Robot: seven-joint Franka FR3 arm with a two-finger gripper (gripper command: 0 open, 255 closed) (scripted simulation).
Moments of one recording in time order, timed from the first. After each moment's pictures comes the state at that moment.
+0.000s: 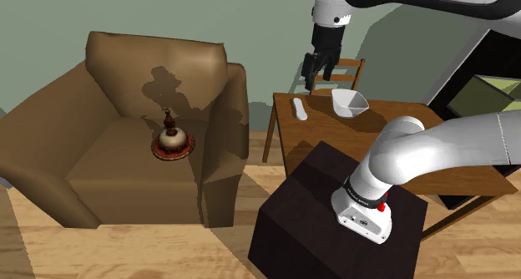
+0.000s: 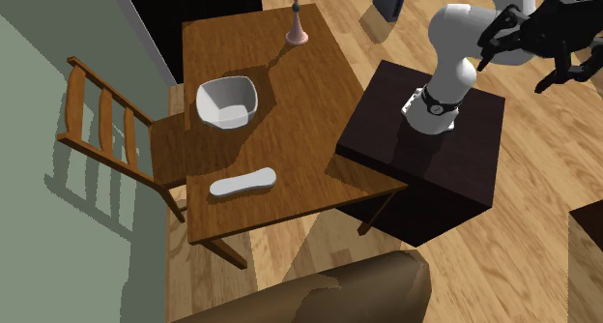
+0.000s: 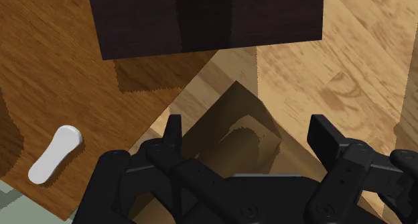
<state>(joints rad) 0.00 -0.79 0.06 -2.37 0.04 1.46 0.14</state>
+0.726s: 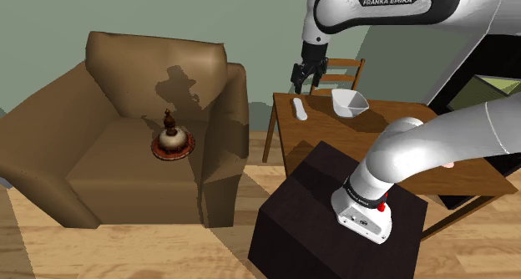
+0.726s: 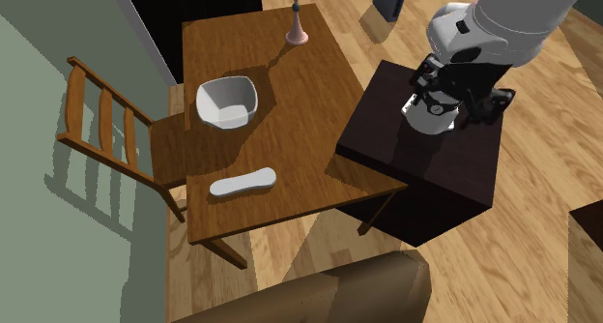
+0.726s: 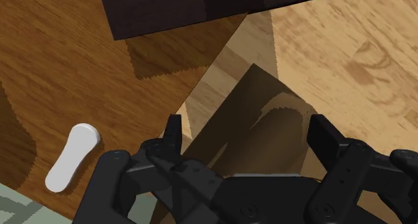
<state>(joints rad) -0.08 -0.63 -0.04 -2.47 -0.04 1.73 0.10</state>
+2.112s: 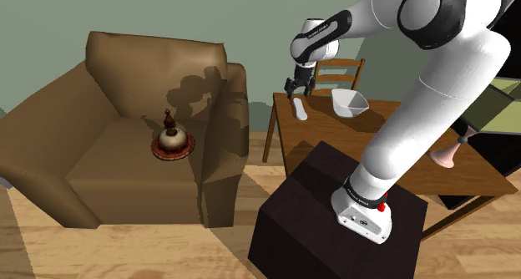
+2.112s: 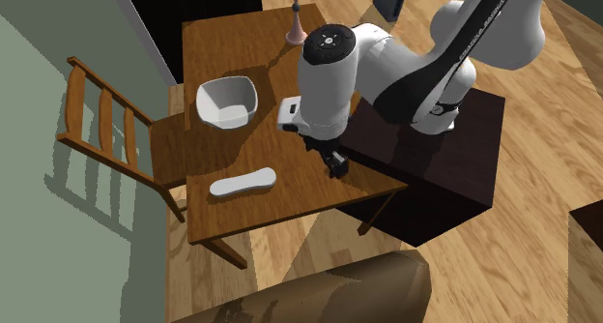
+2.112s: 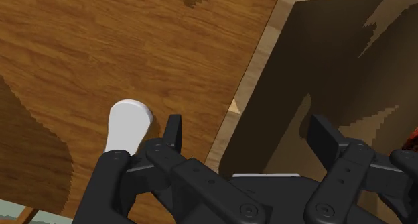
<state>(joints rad) -0.23 0.02 -0.26 -2.31 -0.01 2.27 -0.02</state>
